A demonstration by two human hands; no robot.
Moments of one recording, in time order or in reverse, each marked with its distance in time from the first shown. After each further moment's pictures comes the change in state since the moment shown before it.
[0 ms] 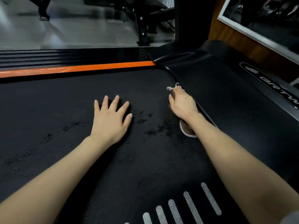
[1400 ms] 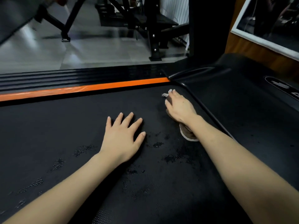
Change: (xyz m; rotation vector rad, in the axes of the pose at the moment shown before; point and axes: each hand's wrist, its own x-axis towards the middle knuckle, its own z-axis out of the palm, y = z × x) left_hand 0.022 -0.017 0.002 0.023 -0.043 0.028; right_hand 0.060 -0.050 0.011 0.021 -0.060 -0.149
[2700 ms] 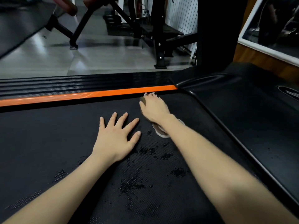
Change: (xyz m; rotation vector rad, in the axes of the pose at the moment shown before) left_hand 0.021 -0.041 0.013 0.009 0.040 -0.042; right_hand 0.056 -0.089 0.040 -0.023 0.080 -0.168
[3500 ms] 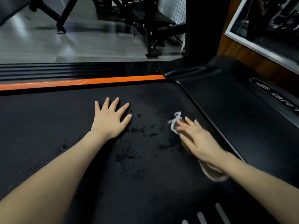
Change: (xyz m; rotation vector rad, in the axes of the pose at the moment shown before) left_hand -0.004 0.006 -0.015 0.013 -0.086 -0.040; right_hand -0.221 0.081 -0.083 0.105 -0.120 -0.061
